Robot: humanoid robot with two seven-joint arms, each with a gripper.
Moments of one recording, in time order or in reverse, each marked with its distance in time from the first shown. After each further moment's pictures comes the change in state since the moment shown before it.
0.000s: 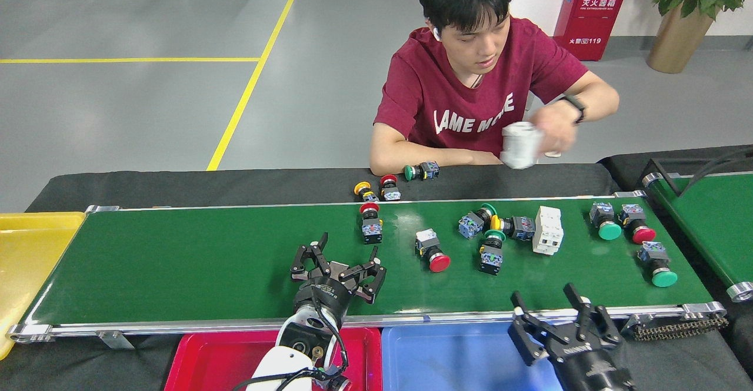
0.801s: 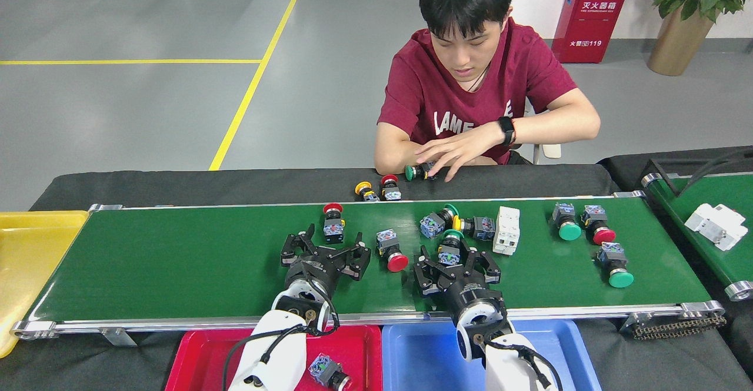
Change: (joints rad) left arm -0.167 0.000 0.046 0.246 0.089 0.020 0.004; right arm -0.328 0.087 0.224 0.442 -0.017 0.159 0.006
